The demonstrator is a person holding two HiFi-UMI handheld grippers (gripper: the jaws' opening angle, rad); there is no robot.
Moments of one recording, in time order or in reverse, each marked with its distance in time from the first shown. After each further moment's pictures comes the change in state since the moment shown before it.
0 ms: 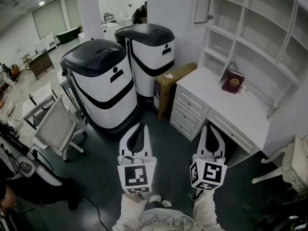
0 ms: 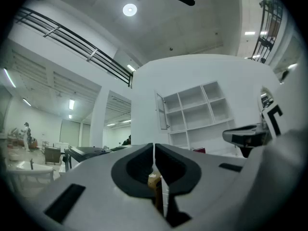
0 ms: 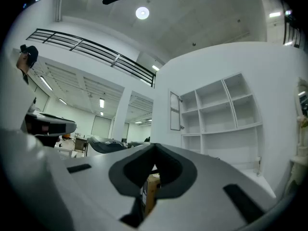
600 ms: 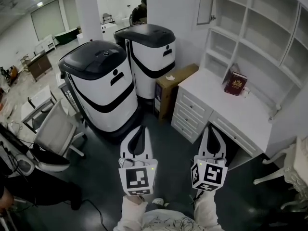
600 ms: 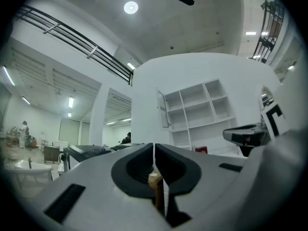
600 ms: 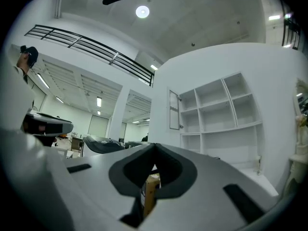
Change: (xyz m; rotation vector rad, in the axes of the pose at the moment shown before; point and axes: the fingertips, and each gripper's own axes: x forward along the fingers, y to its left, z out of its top) left arm 0.030 0.028 -0.018 -0.006 0.013 -0.008; right arm 0.036 0.014 -0.012 -0.002 -0.003 -0.035
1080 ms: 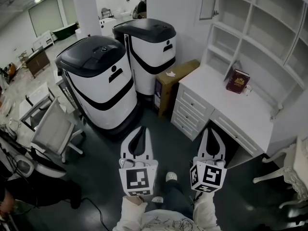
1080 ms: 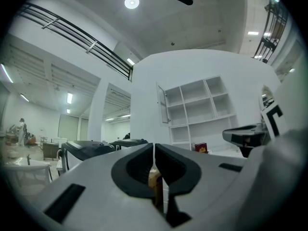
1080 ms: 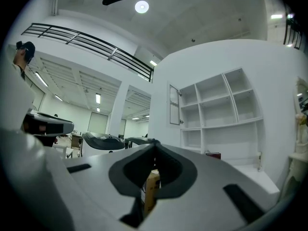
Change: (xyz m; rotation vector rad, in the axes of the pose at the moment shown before) left arm 0.024 0.008 -0.025 -0.010 0.042 -0.013; right arm 0.022 0.008 -0.025 0.003 0.046 -0.005
